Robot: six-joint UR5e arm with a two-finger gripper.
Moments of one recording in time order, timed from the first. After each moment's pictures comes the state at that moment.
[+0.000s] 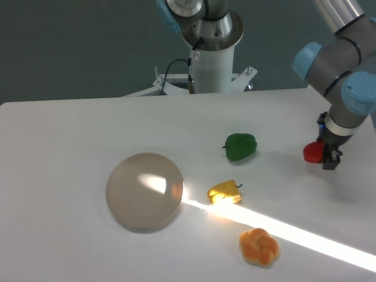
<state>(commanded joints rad) 2.77 -2.03 -1.58 -1.15 1.52 2.11</state>
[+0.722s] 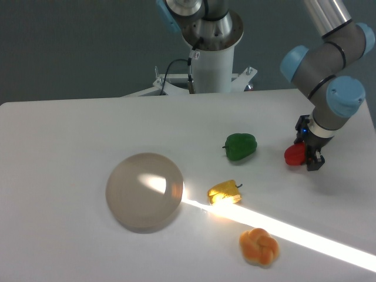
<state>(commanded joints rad) 2.76 -2.04 -1.61 -1.13 1.56 2.06</state>
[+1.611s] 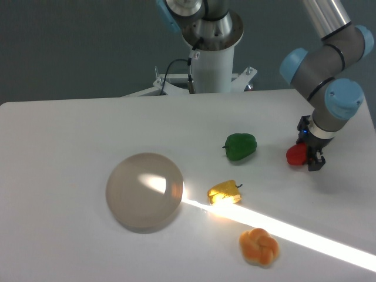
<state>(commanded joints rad) 2.76 -2.05 -1.63 -1.11 1.56 2.07</state>
